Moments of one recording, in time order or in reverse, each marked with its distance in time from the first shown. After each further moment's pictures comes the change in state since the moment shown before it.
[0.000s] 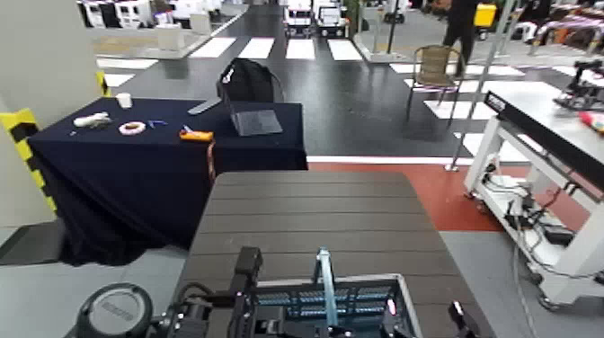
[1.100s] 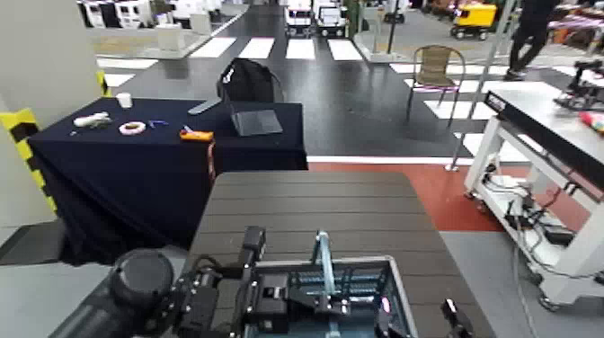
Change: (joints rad) left arm -0.194 -0.028 -0.089 0.219 -0.111 -0.031 -0.109; right arm -0.019 -0.003 0.020 0.021 -0.020 -0.010 0.005
